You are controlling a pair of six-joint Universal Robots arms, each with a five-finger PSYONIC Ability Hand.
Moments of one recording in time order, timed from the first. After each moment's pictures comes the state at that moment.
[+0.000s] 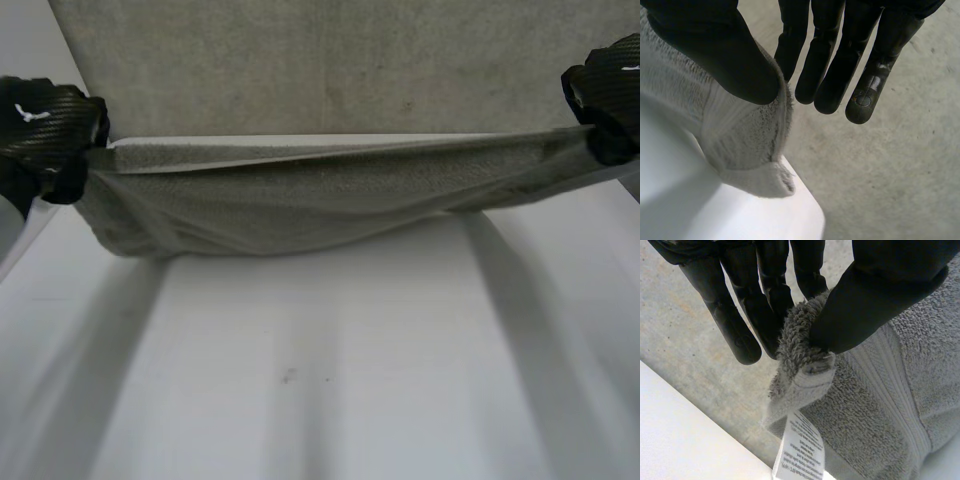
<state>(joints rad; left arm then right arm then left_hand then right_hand) 4.55 -1.44 -1.70 3.21 -1.40 3.61 1.74 -1.54 1.34 0.24 1.41 2.51 1.15 1.22 1.22 1.22 1.03 0.97 1.18 1.18 1.19 0.97</state>
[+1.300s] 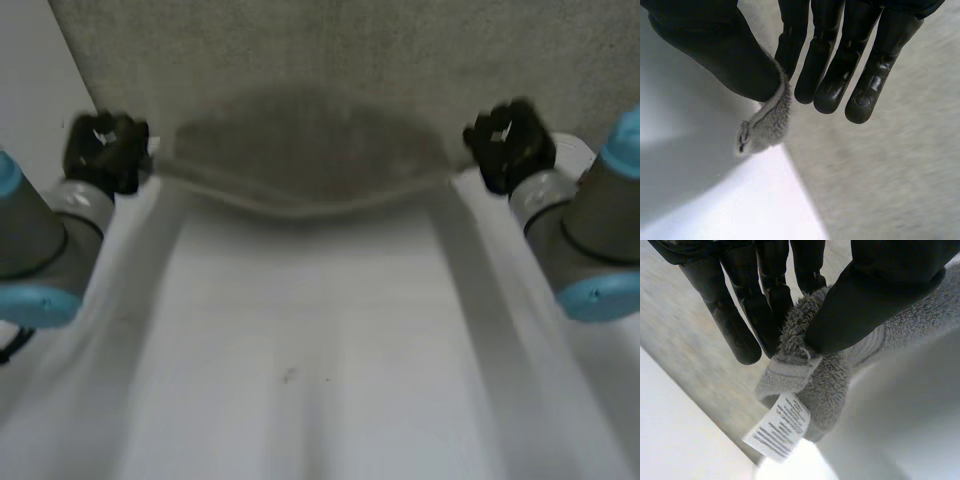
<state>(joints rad) 4.52 -2.02 -1.50 3.61 -1.48 3.53 1.89 -1.07 1.34 -0.28 1.49 2.38 1.15 1.22 1.22 1.22 1.04 0.97 1.18 1.19 1.19 0.99</state>
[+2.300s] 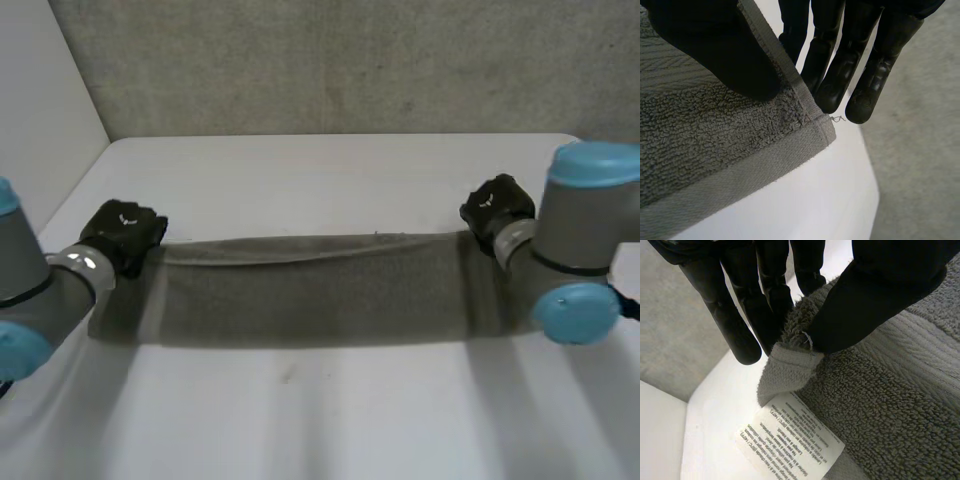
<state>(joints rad) 4.59 -2.04 -1.58 3.31 -1.36 3.78 1.92 -0.91 1.22 -0.02 1.62 2.20 1.15 1.22 1.22 1.22 1.04 0.97 1.18 1.19 1.19 0.99</state>
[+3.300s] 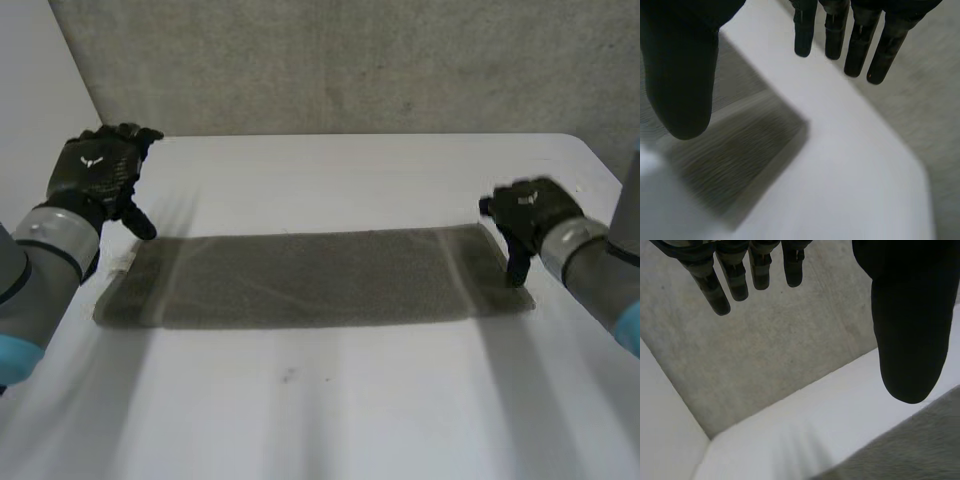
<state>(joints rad) 4.51 -1.77 -1.68 3.43 -1.49 3.31 1.84 -1.18 1.41 0.12 1.52 2.57 0.18 0.17 0.17 0.17 0.03 0.27 0.31 0.32 0.32 0.14</state>
